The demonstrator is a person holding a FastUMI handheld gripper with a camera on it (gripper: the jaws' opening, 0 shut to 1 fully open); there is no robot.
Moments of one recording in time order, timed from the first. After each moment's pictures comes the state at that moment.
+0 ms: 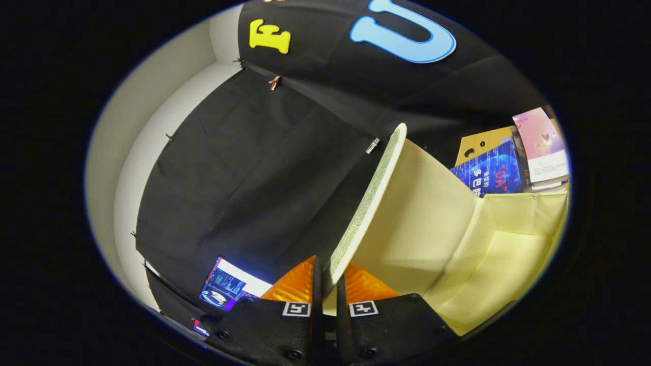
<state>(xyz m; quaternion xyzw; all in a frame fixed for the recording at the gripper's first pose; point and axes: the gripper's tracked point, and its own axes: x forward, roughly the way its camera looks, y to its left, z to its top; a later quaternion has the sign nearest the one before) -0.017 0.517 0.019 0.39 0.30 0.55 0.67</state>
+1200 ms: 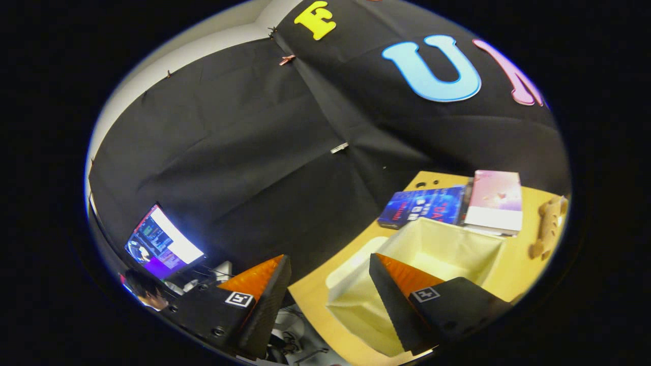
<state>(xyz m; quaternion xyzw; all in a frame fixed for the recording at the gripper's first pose) -0.011 0.414 -0.033 0.20 0.25 0.47 0.82</state>
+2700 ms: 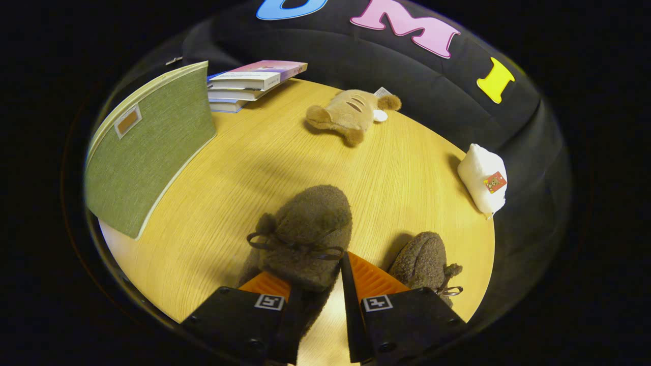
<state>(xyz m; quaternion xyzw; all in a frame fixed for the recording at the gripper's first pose) 0.004 0.083 -0.380 -0.07 0.46 0.10 0.88</state>
